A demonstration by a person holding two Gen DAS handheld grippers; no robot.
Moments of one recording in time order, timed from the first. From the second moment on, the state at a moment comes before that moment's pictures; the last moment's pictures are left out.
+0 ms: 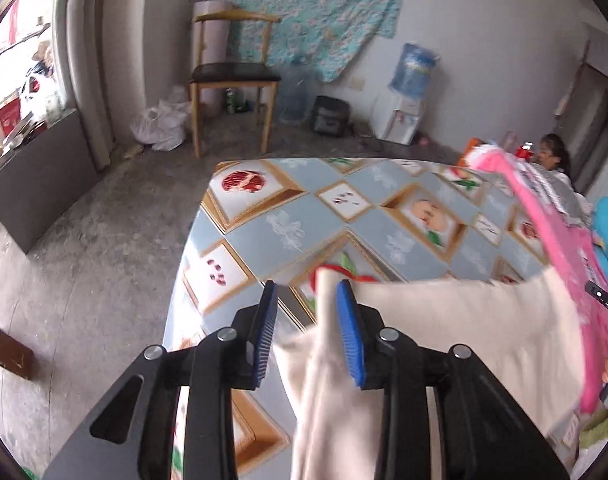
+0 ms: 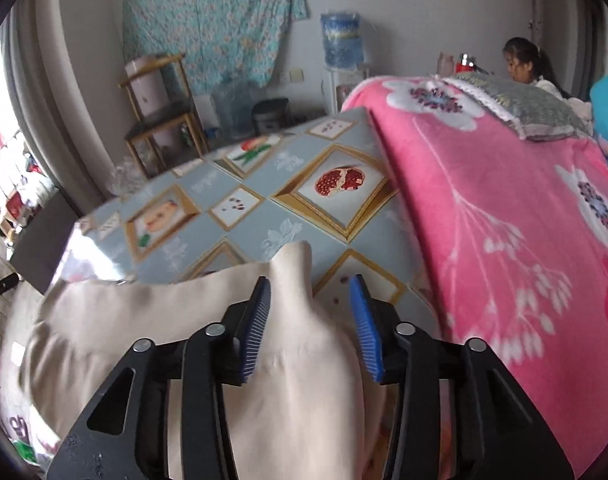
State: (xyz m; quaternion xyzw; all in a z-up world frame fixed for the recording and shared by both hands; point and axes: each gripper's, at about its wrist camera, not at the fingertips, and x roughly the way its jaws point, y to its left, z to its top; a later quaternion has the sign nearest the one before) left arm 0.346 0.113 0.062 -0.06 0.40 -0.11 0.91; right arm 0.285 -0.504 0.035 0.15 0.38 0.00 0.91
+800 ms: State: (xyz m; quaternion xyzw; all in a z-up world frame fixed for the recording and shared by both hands) left arm 0.277 0.082 0.023 -0.03 0.42 -0.15 0.90; right arm 0.244 -0.439 0.027 0.11 0.41 0.05 0.90
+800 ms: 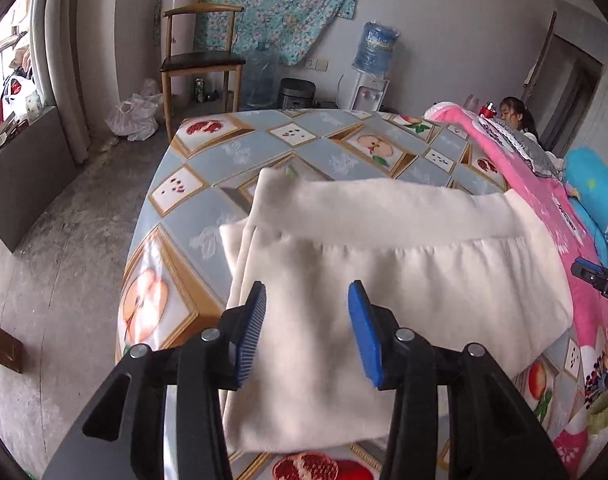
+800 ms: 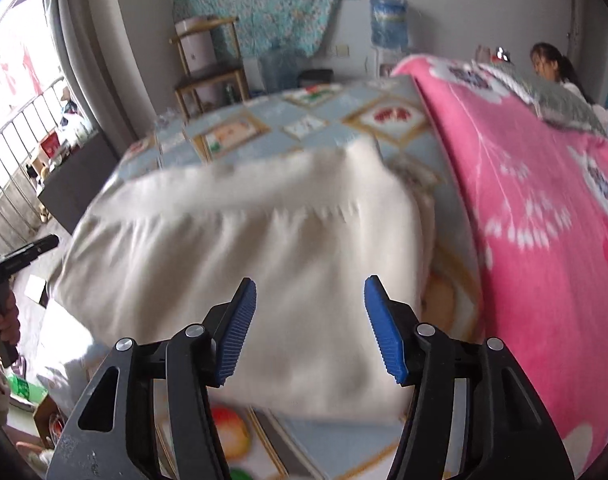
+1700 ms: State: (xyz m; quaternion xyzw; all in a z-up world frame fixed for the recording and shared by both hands) left arm 0.217 0.002 -0.018 0.10 0.46 -0.10 0.88; right arm 0.214 -0.339 -0.018 0.05 0.49 0.03 0.87
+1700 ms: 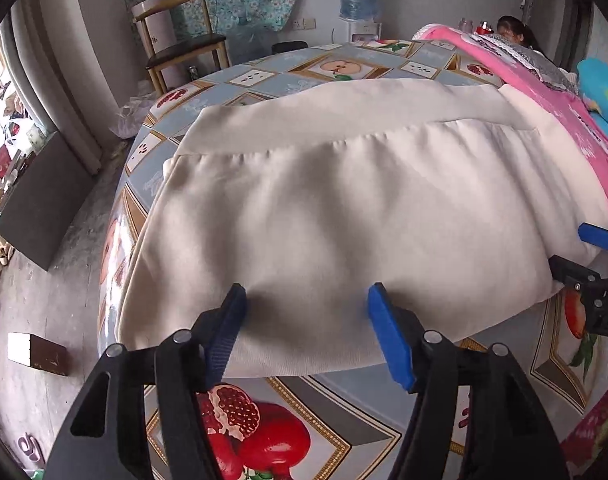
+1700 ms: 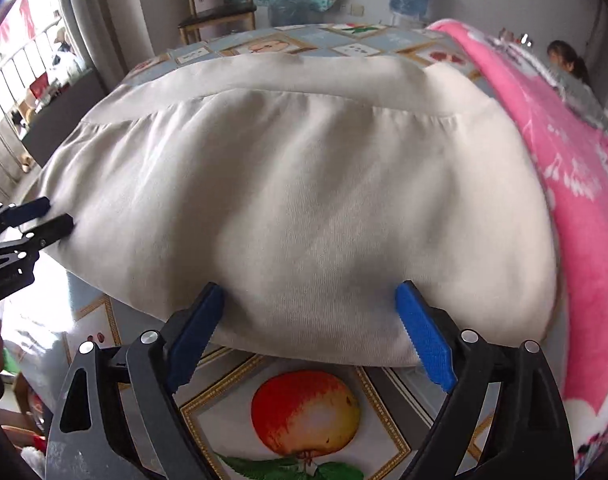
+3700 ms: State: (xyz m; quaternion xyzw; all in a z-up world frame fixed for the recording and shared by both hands) left arm 0.109 0.011 0.048 -0.02 0.44 -0.01 0.90; right arm 0.095 -0.330 0.056 0.08 0.41 -0.05 0.91
